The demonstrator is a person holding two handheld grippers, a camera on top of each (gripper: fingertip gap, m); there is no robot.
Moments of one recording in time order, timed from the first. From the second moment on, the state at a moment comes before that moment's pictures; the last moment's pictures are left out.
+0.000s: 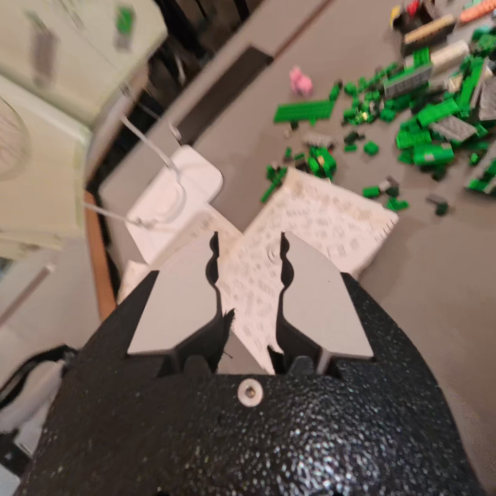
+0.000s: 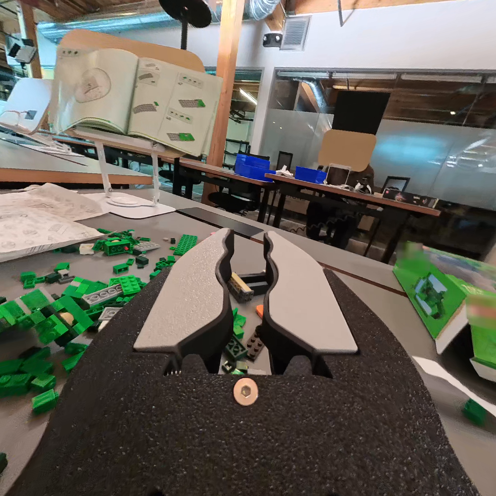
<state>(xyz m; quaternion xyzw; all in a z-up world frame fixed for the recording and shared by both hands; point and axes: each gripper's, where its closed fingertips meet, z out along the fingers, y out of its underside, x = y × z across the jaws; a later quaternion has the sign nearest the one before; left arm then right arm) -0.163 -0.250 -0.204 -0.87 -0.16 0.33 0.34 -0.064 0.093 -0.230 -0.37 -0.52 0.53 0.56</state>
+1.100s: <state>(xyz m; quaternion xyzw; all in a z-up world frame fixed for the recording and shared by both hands) -0.431 -0.097 -0.162 -0.64 0.12 0.74 0.16 -0.060 0.022 -0.253 -0.24 -0.64 0.60 0.41</state>
